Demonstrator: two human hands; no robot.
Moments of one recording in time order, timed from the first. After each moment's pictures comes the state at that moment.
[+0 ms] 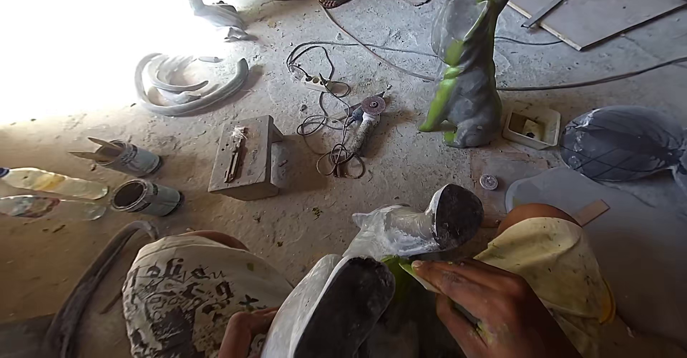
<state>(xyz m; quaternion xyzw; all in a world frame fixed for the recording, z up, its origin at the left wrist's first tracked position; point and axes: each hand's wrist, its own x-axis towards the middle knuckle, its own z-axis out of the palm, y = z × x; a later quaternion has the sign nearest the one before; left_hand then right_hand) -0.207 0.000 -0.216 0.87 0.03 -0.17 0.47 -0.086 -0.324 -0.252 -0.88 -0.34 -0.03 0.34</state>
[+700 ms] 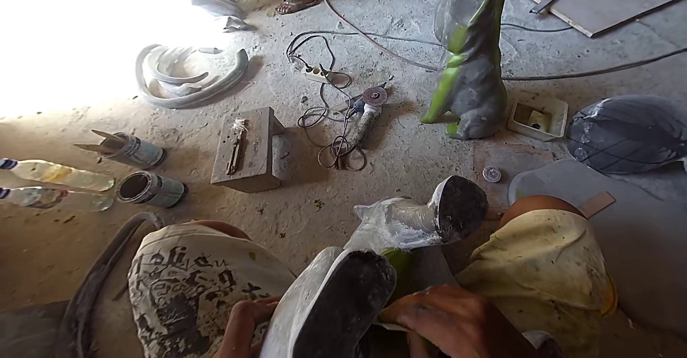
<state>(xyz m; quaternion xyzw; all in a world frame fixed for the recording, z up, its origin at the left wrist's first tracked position) -0.208 -0.003 -0.214 0.86 0.03 -0.17 0.47 -0.113 -0.299 -0.231 -0.82 -0.36 0.13 0.42</state>
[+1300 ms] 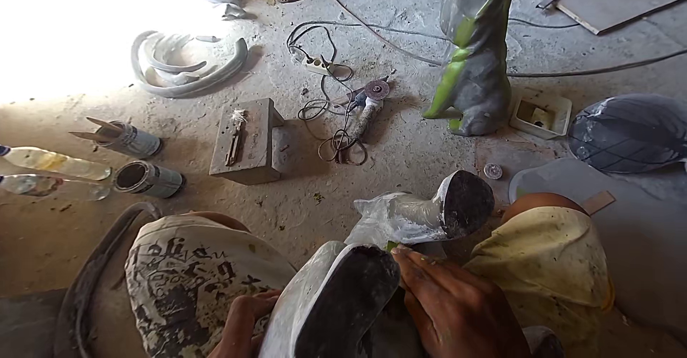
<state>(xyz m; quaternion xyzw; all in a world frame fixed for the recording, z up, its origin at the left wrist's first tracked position) -0.212 -0.004 -0.214 0.87 0.04 -0.17 0.46 -0.114 -0.280 -0.256 -0.92 -0.29 -0.06 0.24</state>
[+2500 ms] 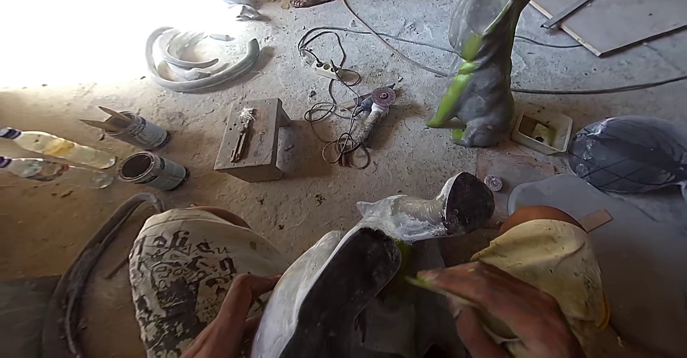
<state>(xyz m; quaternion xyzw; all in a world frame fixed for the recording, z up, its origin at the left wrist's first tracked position) -0.203 0.004 -0.211 0.86 0.05 -0.16 0.49 -0.097 -0.328 -0.236 -0.80 -0.34 0.01 0.49</state>
